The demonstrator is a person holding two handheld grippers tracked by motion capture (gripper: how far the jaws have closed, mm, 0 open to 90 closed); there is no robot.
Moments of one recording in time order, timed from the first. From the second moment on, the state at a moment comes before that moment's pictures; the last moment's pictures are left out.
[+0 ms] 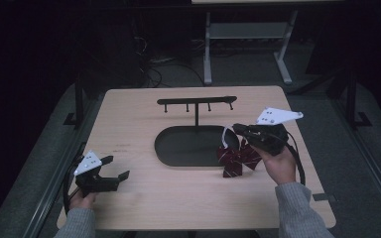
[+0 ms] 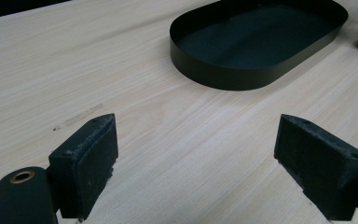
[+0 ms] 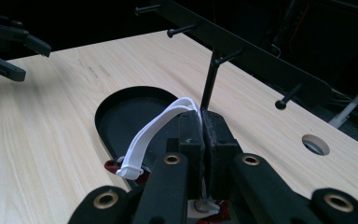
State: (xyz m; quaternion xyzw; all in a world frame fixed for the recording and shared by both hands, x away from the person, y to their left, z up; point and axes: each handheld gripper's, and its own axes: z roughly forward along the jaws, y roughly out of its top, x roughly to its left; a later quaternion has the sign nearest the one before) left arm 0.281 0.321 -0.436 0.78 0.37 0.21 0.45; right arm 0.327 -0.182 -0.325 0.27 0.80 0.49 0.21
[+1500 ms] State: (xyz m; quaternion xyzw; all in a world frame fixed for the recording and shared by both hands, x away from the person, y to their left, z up) left arm 0.282 0.322 -0.436 0.78 0.37 0.20 0.46; right arm 0.389 -0.129 -0.302 0.26 0.81 0.48 0.20
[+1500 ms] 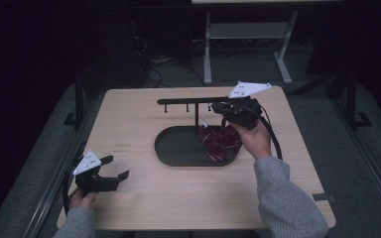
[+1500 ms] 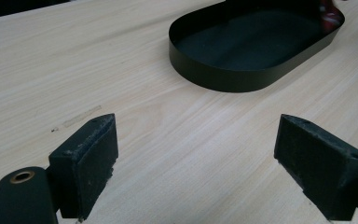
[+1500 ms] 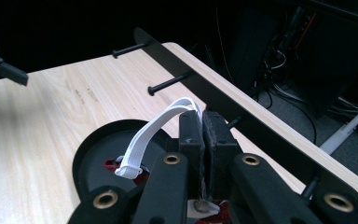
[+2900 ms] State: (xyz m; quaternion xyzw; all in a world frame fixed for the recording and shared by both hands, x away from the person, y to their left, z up) left arm 0.282 0.324 -0.436 0.78 0.37 0.20 0.46; right arm 0.423 -0.128 -0.314 0.30 0.81 0.46 0.19
